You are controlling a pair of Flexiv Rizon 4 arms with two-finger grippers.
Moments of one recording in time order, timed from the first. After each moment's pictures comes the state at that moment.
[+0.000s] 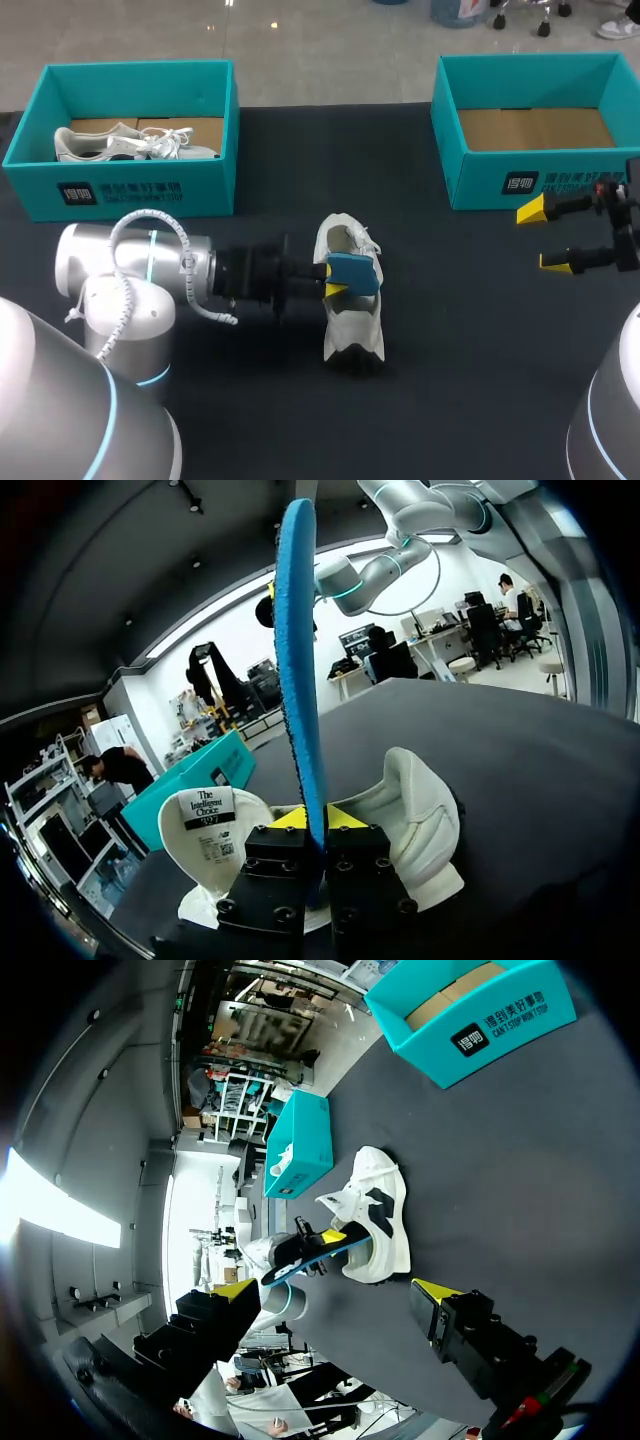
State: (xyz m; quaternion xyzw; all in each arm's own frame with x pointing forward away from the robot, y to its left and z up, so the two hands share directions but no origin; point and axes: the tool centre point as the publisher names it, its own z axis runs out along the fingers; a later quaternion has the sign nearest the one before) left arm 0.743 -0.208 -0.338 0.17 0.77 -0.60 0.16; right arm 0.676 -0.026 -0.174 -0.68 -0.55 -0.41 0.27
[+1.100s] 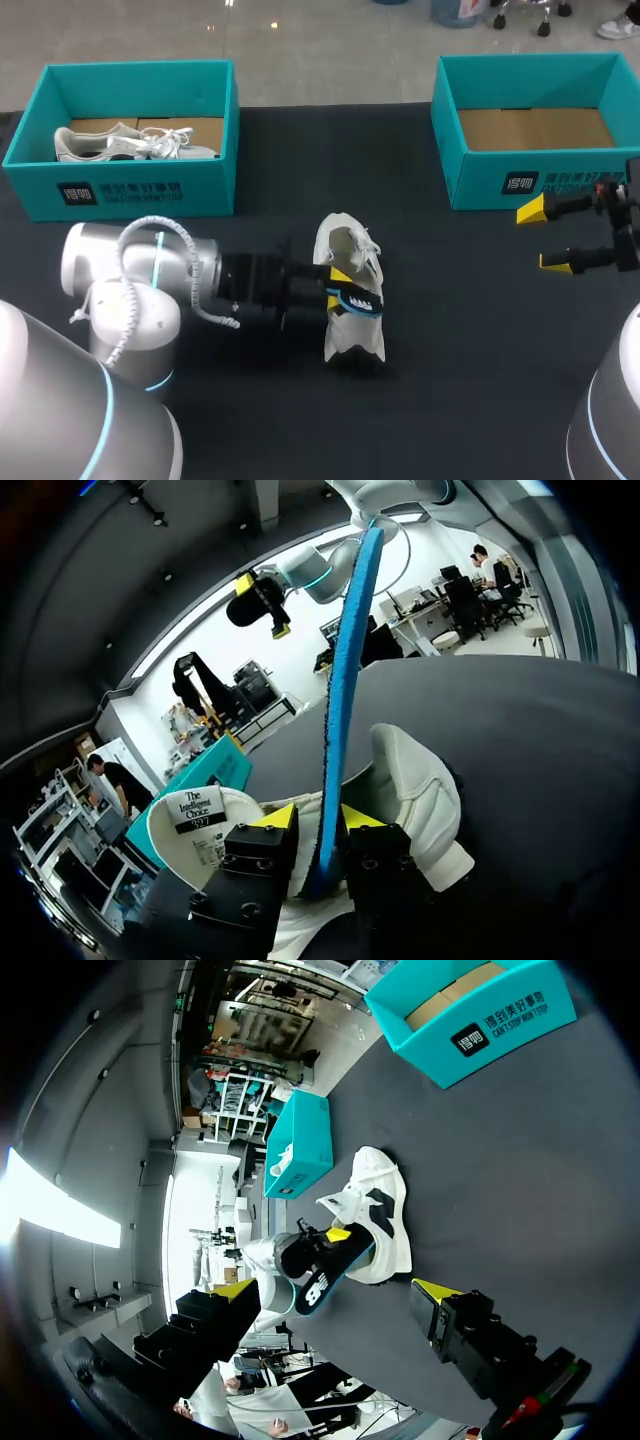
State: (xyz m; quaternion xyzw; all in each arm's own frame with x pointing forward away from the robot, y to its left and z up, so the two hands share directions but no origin) left arm 0.739 -0.213 -0.347 0.23 0.76 -0.58 0.19; right arm 0.676 -0.026 -0.174 -0.68 -0.55 -0.41 0.27
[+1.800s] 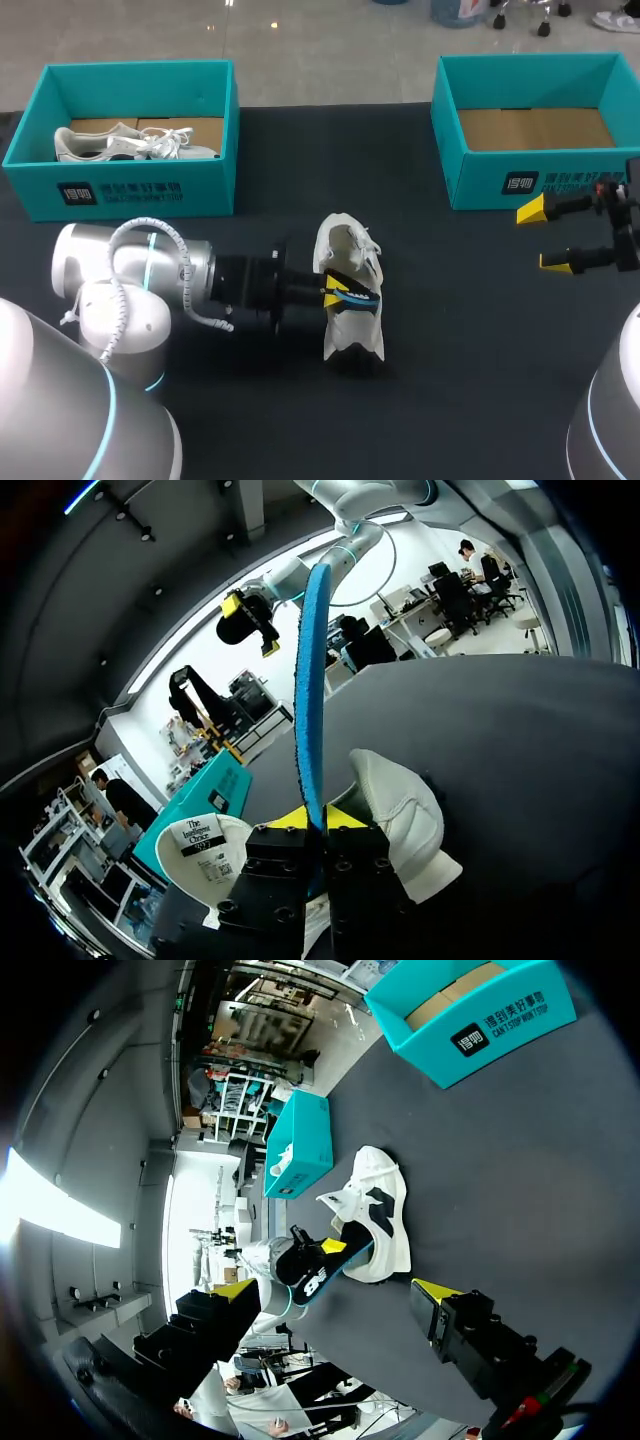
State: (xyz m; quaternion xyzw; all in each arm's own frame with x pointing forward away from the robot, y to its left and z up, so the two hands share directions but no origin) left arm 0.728 -0.207 -0.338 0.25 0.75 -0.57 0.21; right arm 0.676 -0.026 -0.174 -0.68 -0.55 -0.41 0.27
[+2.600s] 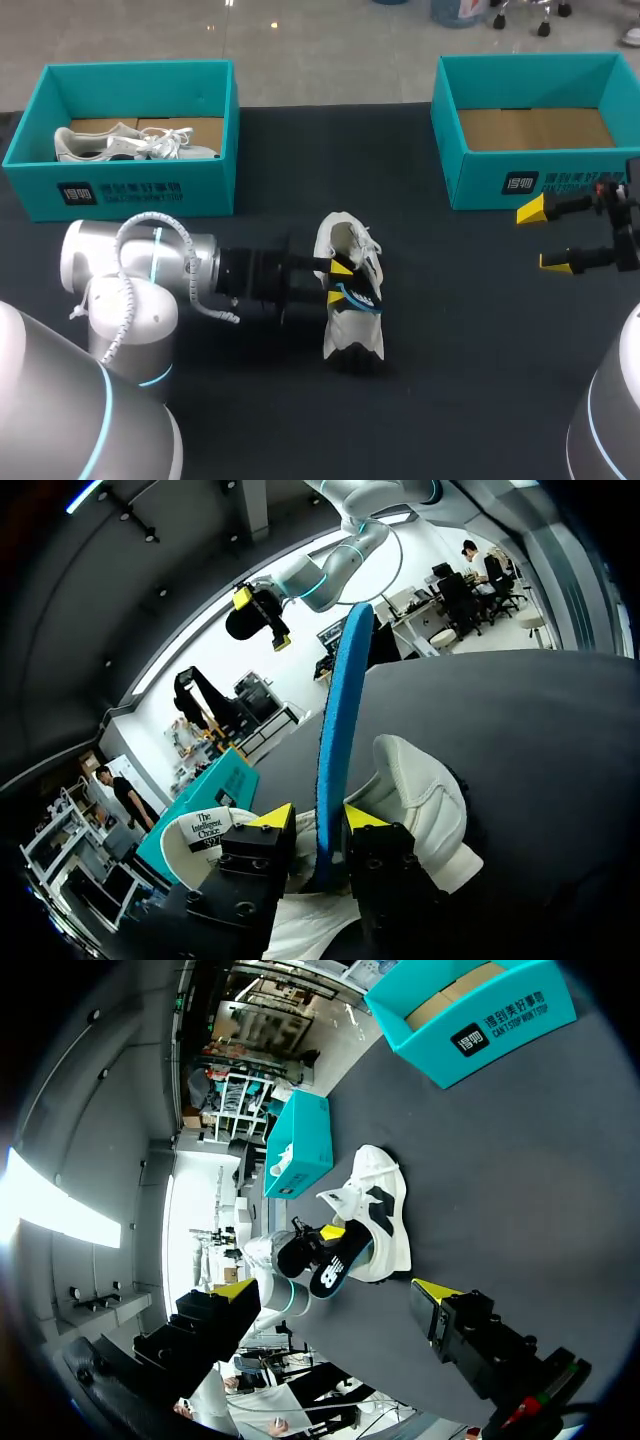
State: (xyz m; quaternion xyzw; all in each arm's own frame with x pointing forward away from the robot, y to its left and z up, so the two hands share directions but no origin) left arm 0.742 -0.214 -0.336 0.25 0.74 -0.58 0.21; right arm 0.676 -0.026 -0.174 -0.68 -0.55 -0.41 0.27
